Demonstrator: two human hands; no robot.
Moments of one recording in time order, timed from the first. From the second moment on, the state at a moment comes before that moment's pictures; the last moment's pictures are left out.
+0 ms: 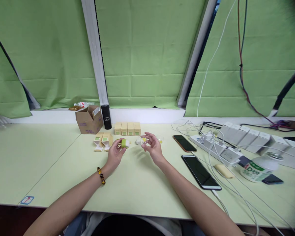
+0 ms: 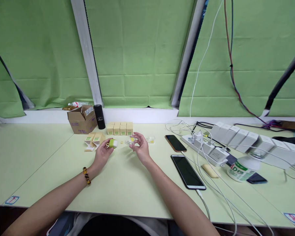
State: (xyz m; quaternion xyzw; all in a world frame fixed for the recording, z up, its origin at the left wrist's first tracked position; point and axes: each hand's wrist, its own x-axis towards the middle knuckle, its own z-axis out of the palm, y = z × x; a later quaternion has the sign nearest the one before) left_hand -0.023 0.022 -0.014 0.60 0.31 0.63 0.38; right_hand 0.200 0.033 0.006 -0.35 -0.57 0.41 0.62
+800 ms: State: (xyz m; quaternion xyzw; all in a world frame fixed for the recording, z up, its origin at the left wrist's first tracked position) left_hand -0.025 0.012 -0.006 0.70 0.33 0.58 0.26; right_hand 0.184 0.015 -0.006 -0.29 -0.75 0.21 0.55
